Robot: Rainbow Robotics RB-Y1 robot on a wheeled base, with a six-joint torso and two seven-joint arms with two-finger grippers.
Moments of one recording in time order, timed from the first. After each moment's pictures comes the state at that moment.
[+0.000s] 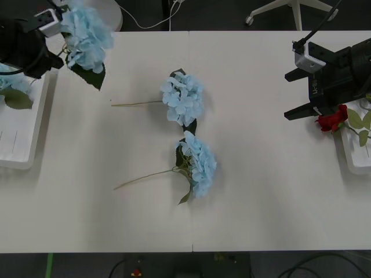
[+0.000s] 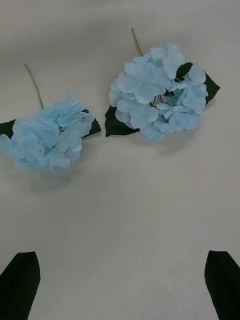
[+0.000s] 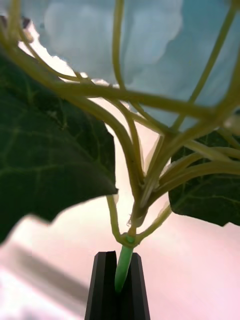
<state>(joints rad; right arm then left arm) -0.65 -1.11 0.33 -1.64 -1.70 1.24 2.61 -0.88 0.81 0.01 -1.08 -2.05 -1.43 0.52</state>
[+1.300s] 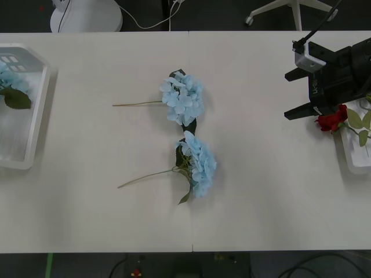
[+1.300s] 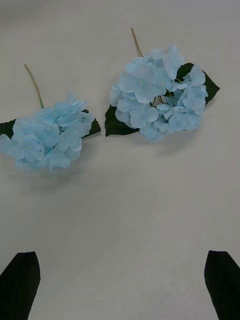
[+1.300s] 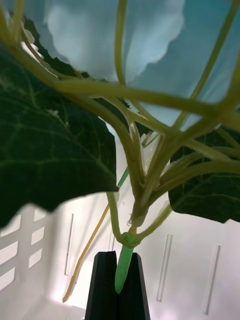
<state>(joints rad) -0.66 -1.11 0.33 -1.64 -1.70 1.24 2.61 -0.61 0.97 0.01 -0.84 -2.34 -0.99 1.38</state>
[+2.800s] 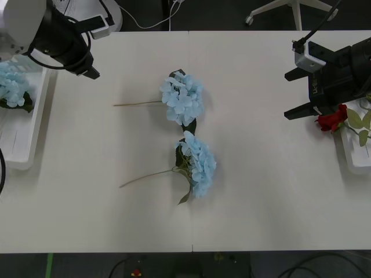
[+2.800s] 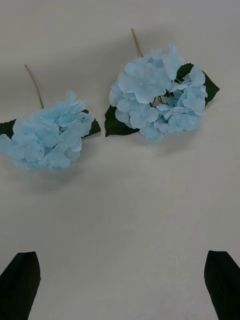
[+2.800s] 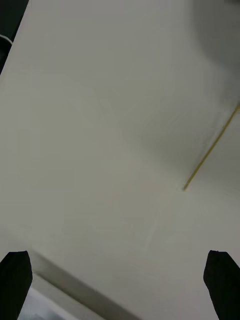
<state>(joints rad) -0.66 -1.11 0.33 -1.64 -1.70 1.24 2.62 -1.03 0.61 -0.19 -1.05 -2.42 -1.35 0.65</state>
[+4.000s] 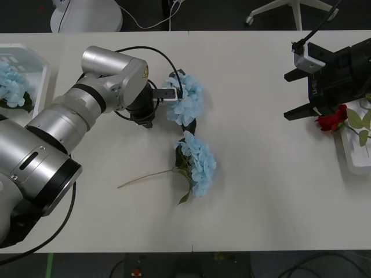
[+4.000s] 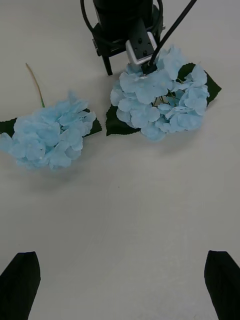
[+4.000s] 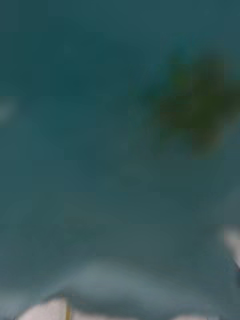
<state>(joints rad) -0.66 -1.11 0.33 -1.64 -1.70 1.24 2.62 -1.07 0.24 -0.40 -0.65 -2.60 -1.10 0.49</state>
